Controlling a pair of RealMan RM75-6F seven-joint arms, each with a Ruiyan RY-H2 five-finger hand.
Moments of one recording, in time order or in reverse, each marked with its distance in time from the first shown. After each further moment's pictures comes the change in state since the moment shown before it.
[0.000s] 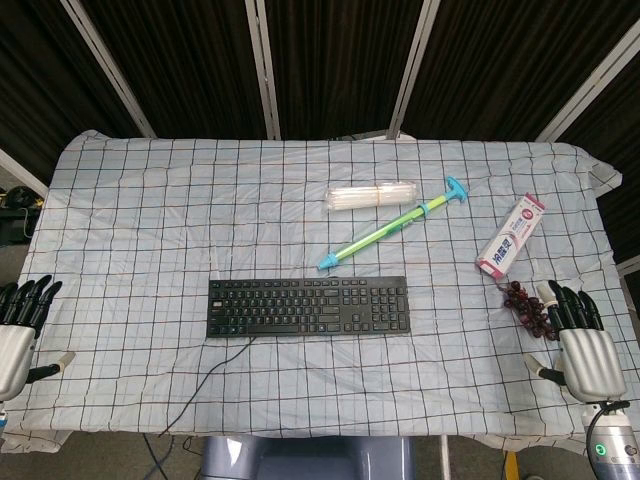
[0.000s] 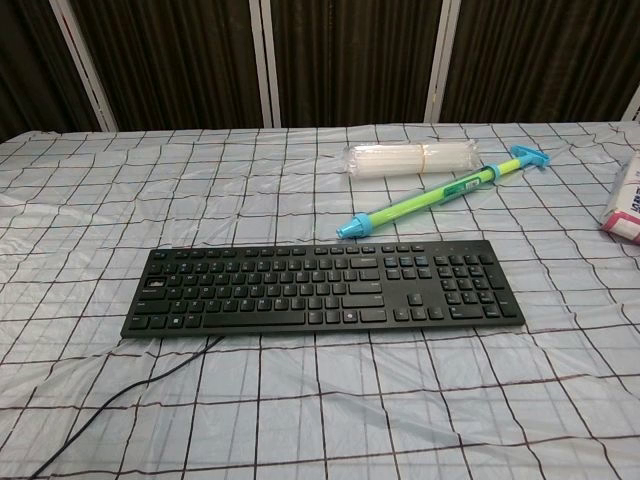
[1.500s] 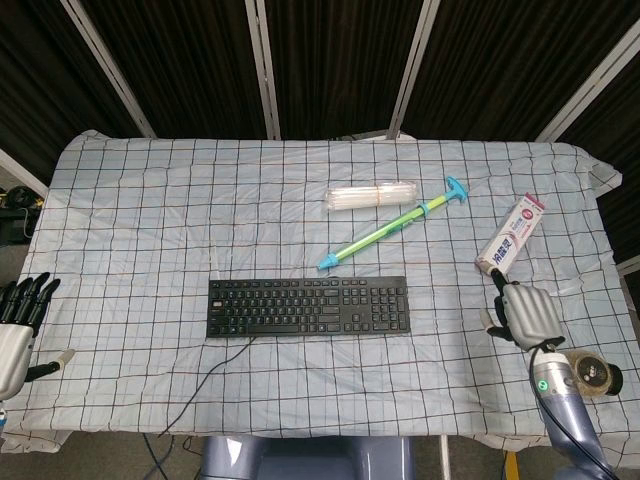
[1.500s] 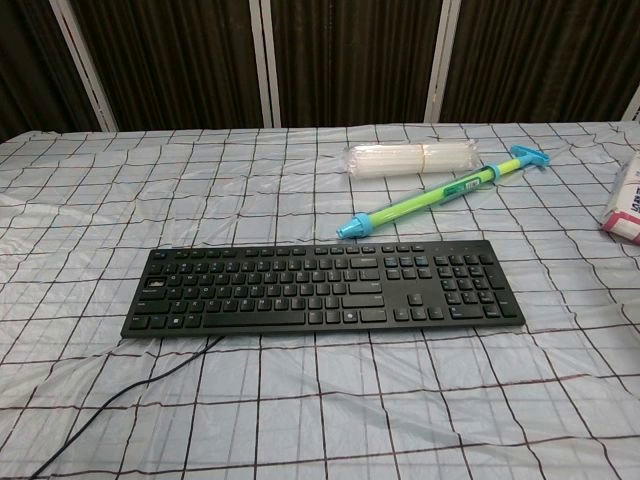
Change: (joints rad) left arm 0.000 -0.007 -0.006 0.013 0.013 0.019 -0.020; right arm 0.281 0.005 0.153 -0.280 0.535 -0.318 -0.306
